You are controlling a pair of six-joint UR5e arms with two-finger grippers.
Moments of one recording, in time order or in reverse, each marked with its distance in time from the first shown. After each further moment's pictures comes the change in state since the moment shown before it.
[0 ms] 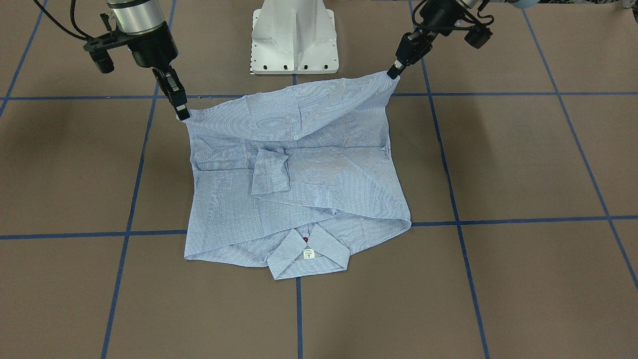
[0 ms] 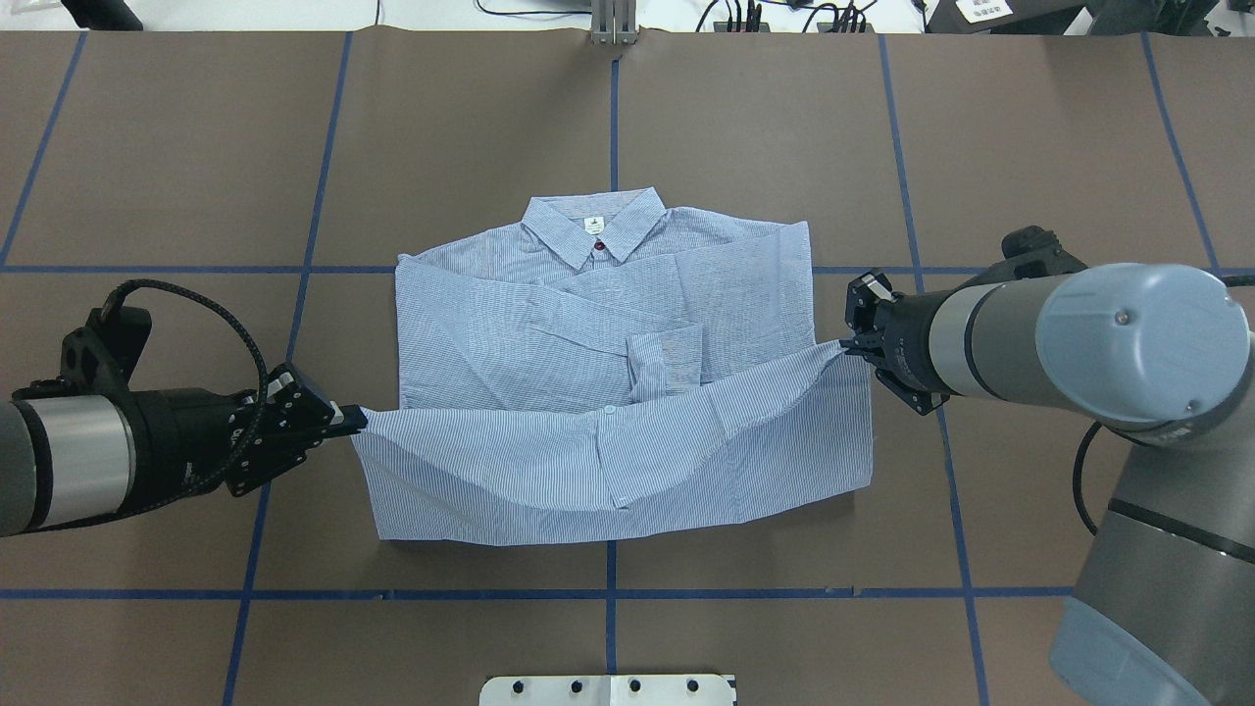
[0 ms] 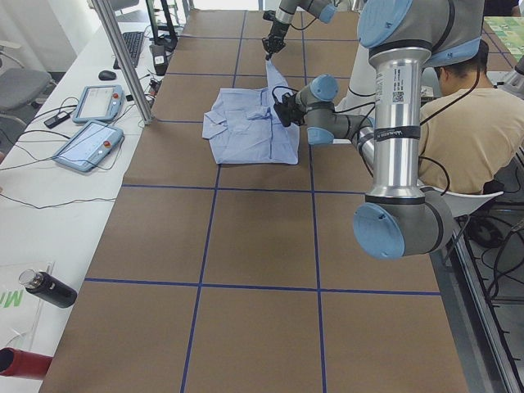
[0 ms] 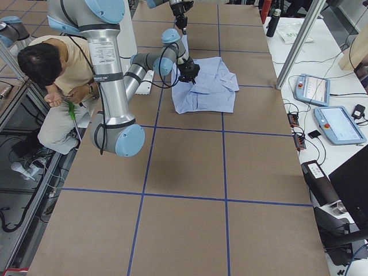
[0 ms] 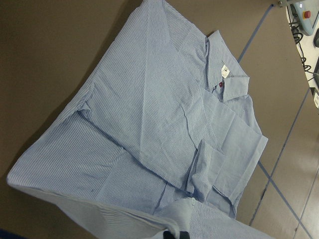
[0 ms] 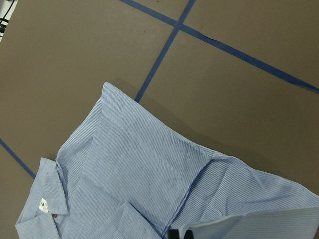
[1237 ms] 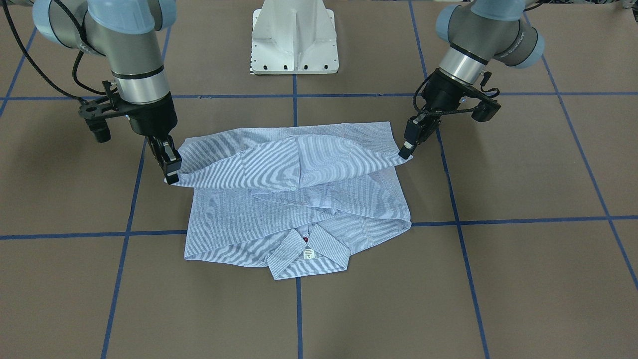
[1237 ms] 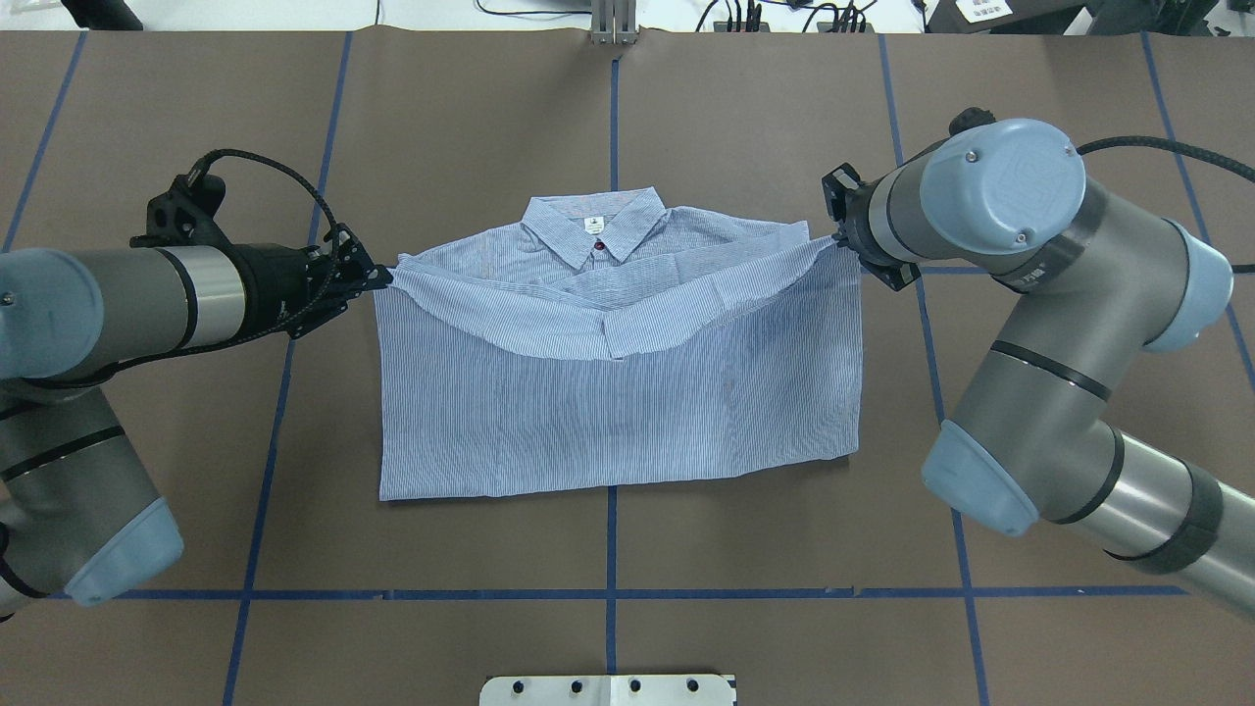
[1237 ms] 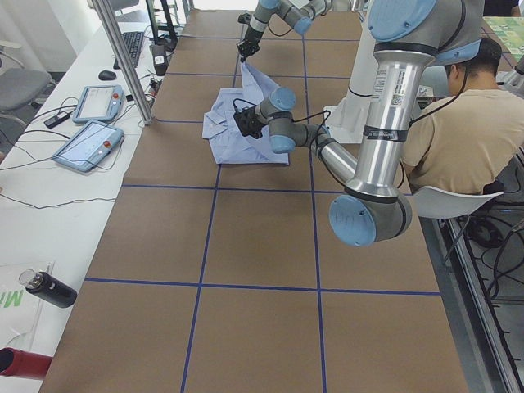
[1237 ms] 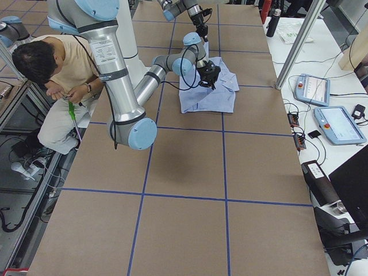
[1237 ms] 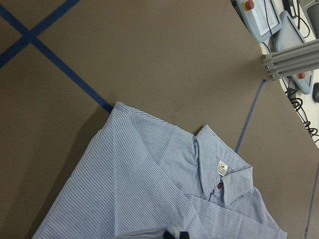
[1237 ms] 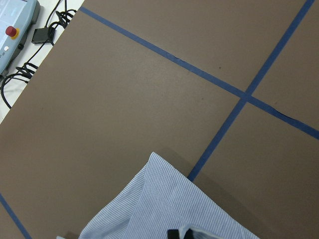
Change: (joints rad) left arm -0.199 -0.256 0.347 0.003 -0.020 0.110; right arm 0.144 0.202 -0.312 -0.001 0.001 -0.170
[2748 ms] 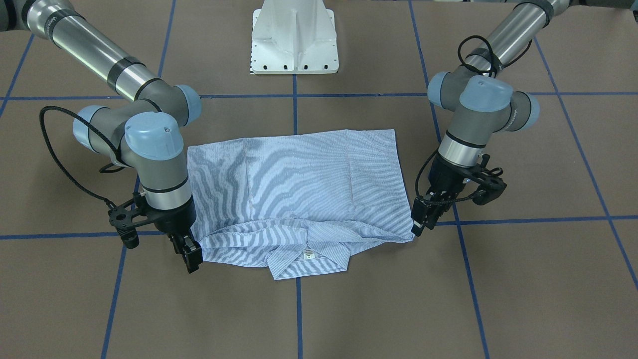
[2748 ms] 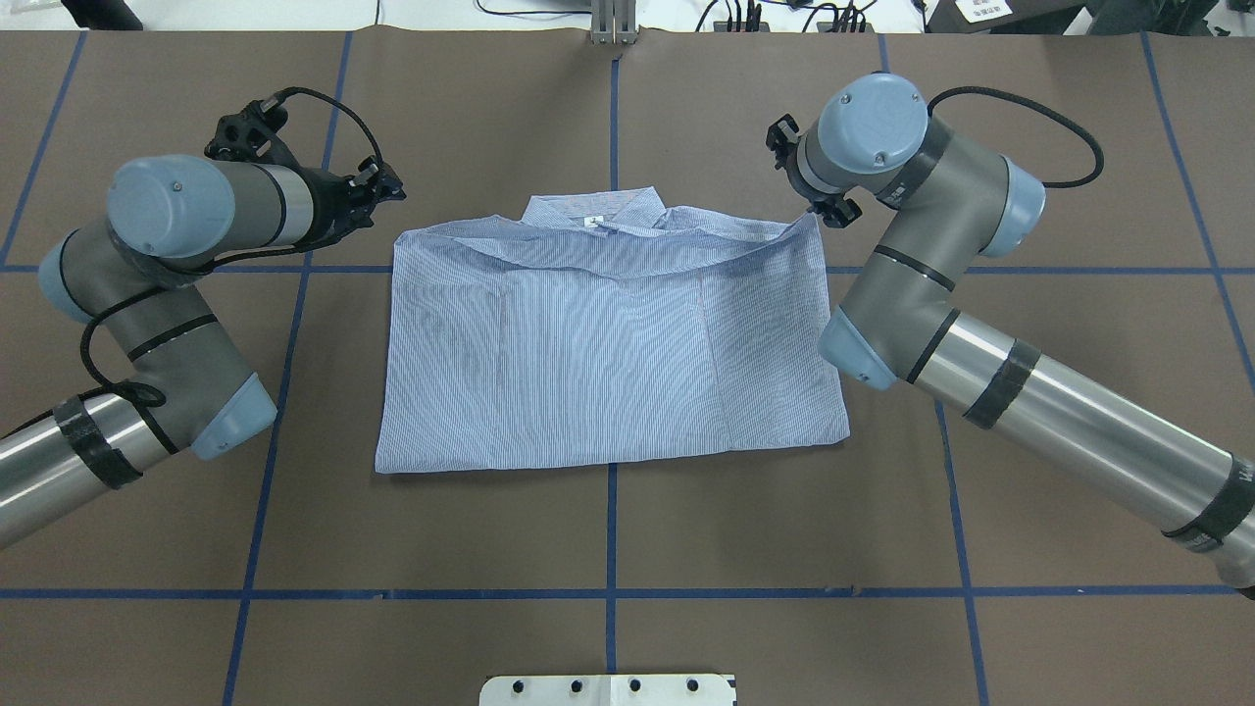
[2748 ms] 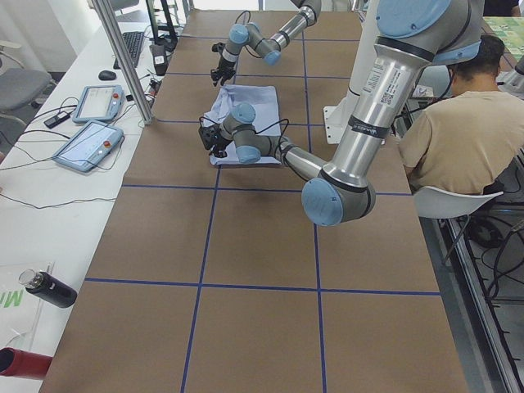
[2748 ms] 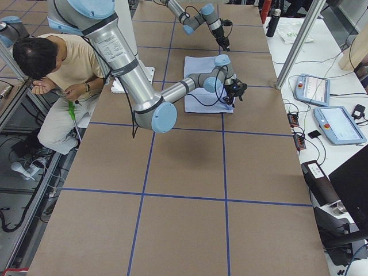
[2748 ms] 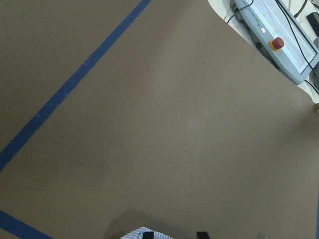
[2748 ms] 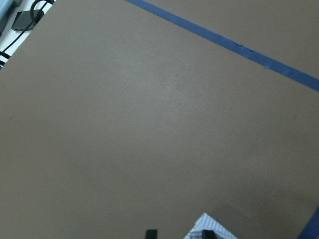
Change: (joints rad) left arm -0.106 -0.218 0.415 -0.024 0.002 0.244; right arm 0.078 0.219 -0.567 0.327 0.045 -0.099
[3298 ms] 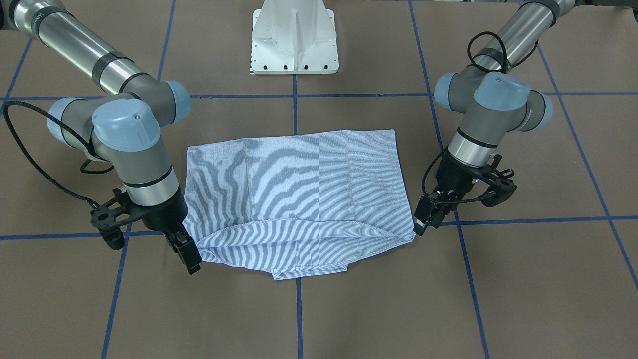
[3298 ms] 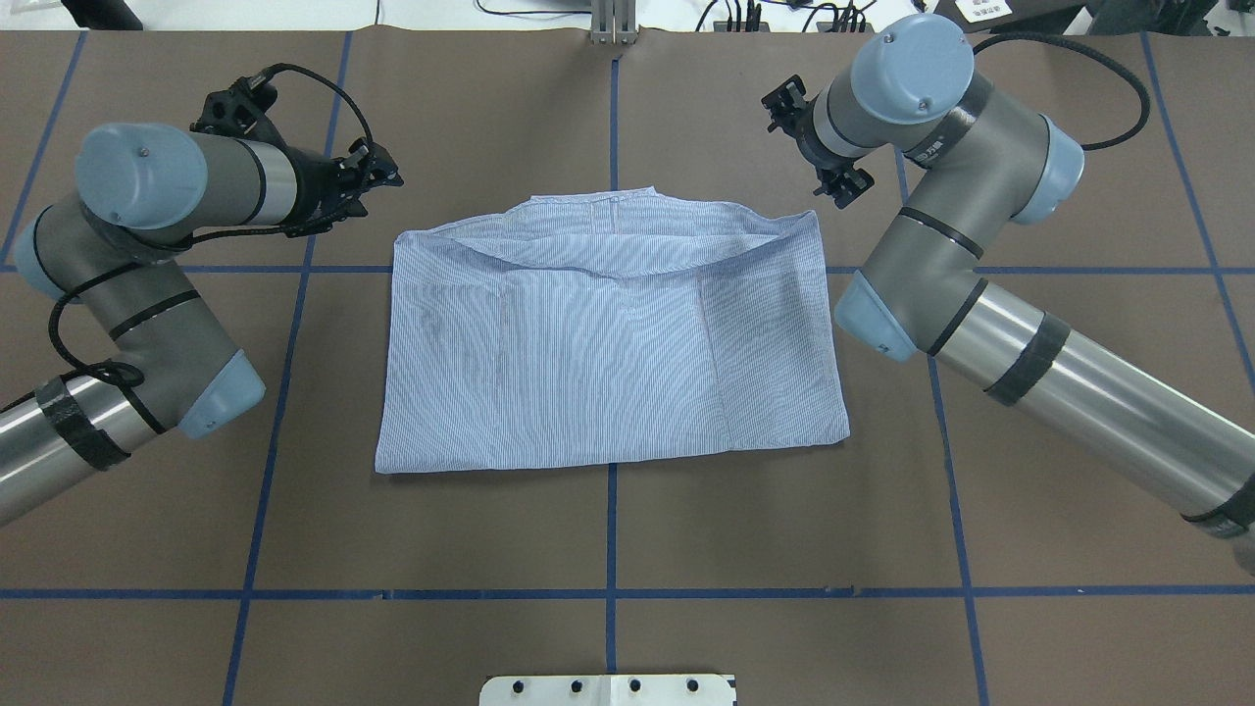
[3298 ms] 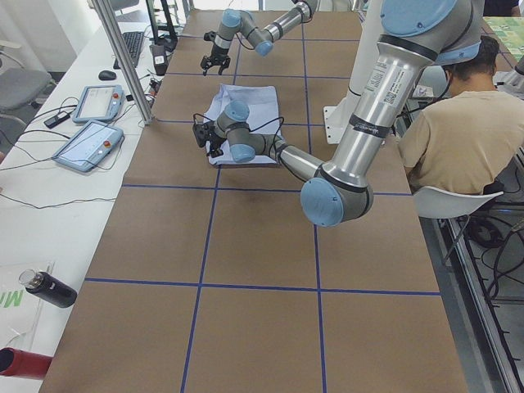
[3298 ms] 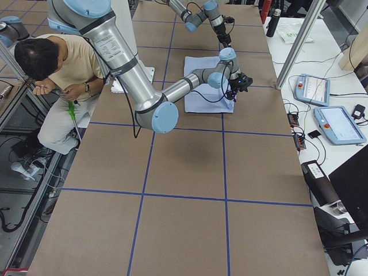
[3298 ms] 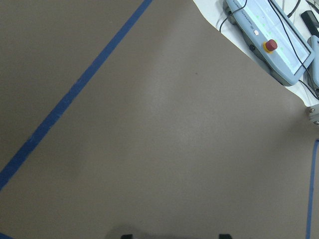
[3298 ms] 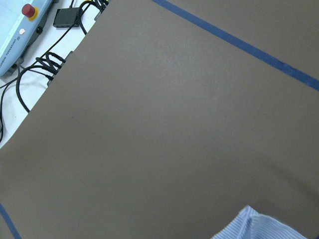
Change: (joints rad) left arm -0.036 -0.001 -0.026 -0.002 -0.087 0.016; right arm 0.027 -0.031 0.106 0.002 0.084 -0.019
